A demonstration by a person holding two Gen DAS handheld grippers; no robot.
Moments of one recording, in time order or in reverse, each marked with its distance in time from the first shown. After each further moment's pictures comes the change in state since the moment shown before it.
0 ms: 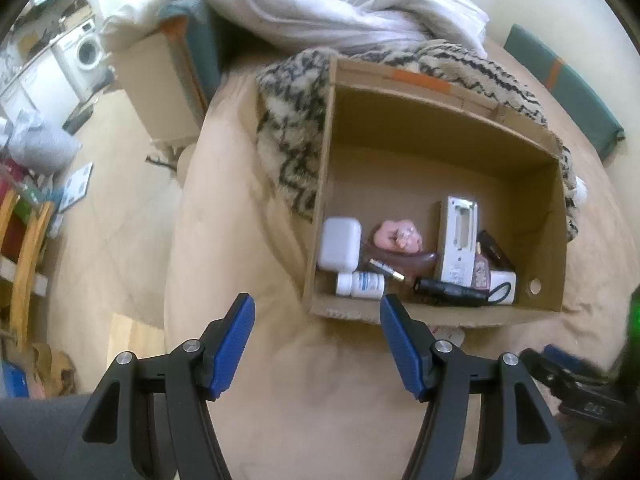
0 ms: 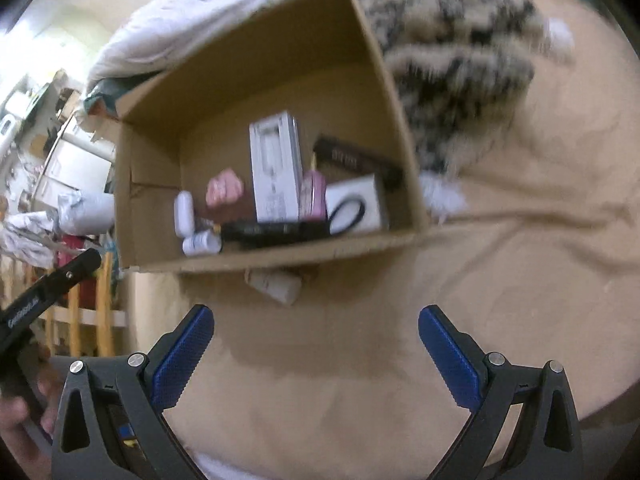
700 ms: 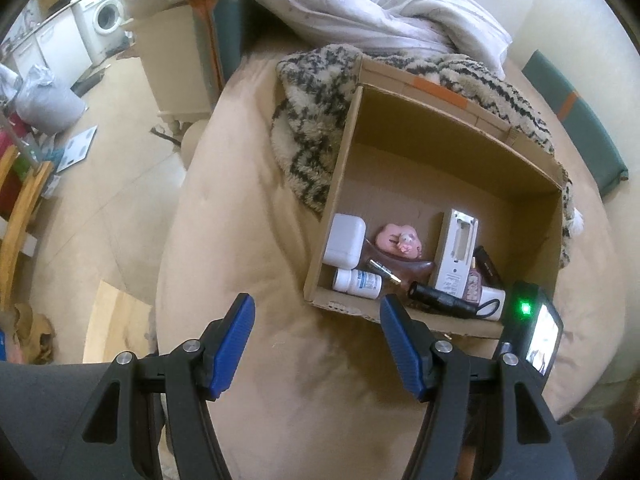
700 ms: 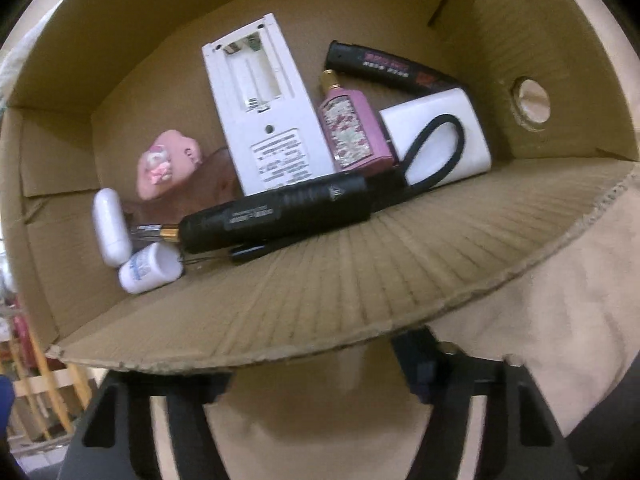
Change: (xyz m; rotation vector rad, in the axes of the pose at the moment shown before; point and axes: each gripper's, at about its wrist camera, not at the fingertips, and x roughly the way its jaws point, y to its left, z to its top) left arm -0.006 0.012 0.000 -0.125 0.017 -0.036; right arm 0.094 0.059 0.001 0.180 0.017 -0.285
